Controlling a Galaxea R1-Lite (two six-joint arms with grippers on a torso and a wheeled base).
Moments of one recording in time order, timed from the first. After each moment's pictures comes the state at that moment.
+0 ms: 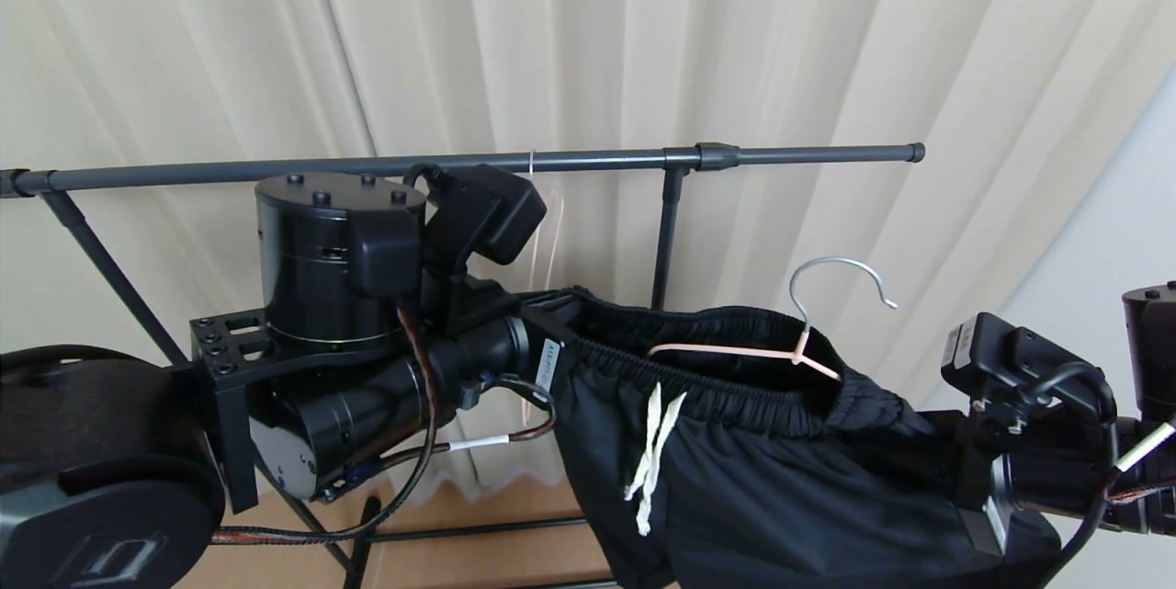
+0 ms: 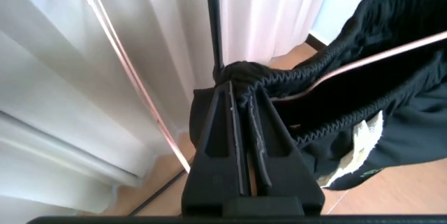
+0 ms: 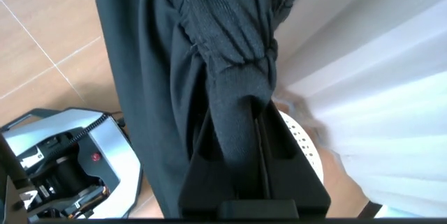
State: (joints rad) left arm -0.77 1.64 -0.88 -0.49 0.18 0.08; right arm 0.33 1.36 -0.54 -0.21 0.33 -0.46
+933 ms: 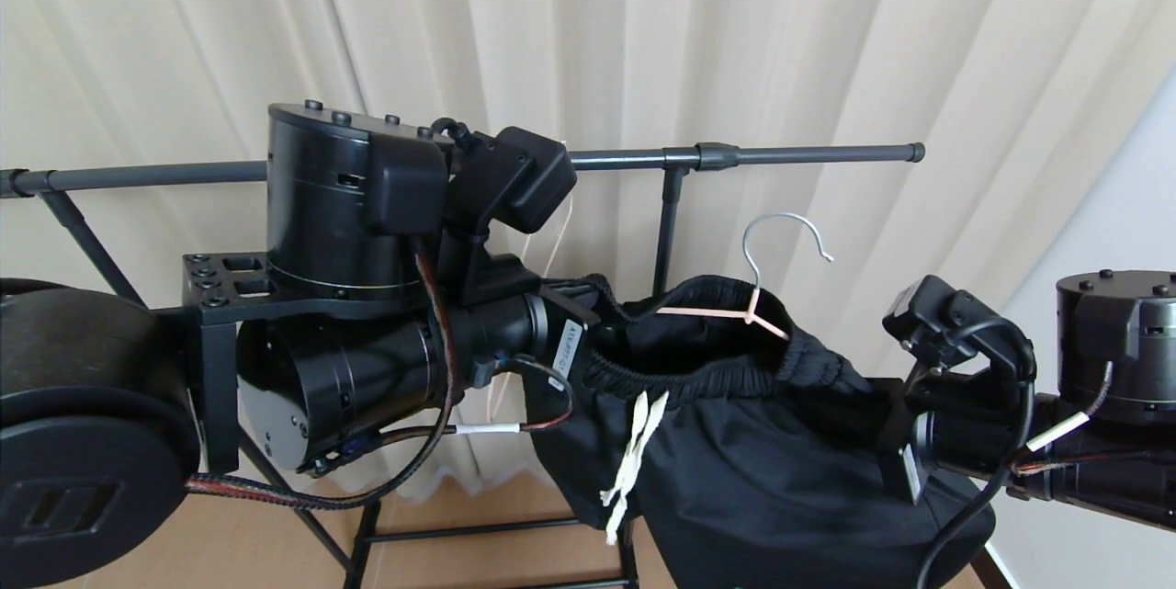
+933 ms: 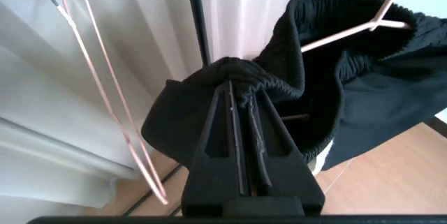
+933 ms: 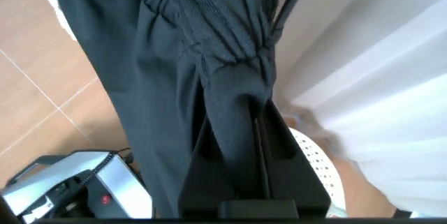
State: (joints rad) left arm -0.81 1.63 -1.04 -0.25 0.18 0.08; right arm 0.43 1.48 -0.53 -0.50 0.22 -0.22
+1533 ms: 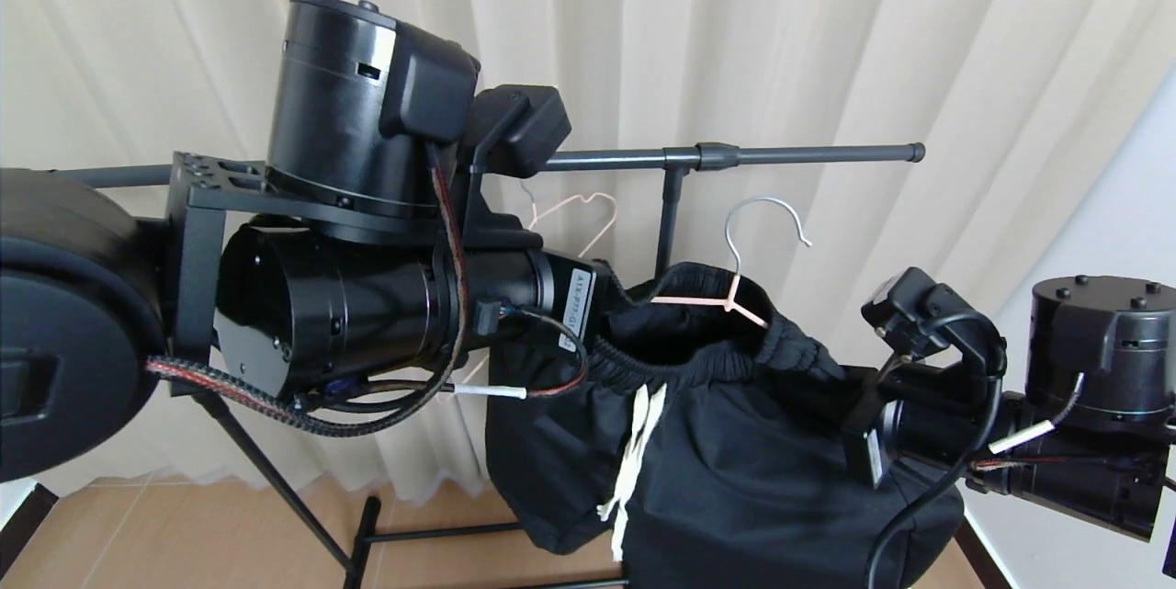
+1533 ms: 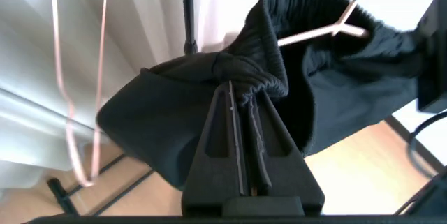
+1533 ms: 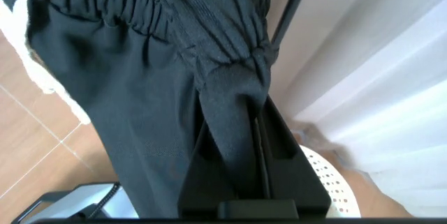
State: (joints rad) left arm -0.82 1.64 -1.26 0.04 0.18 -0.11; right arm 0.48 1.54 -0.51 -0.66 0.15 -0.16
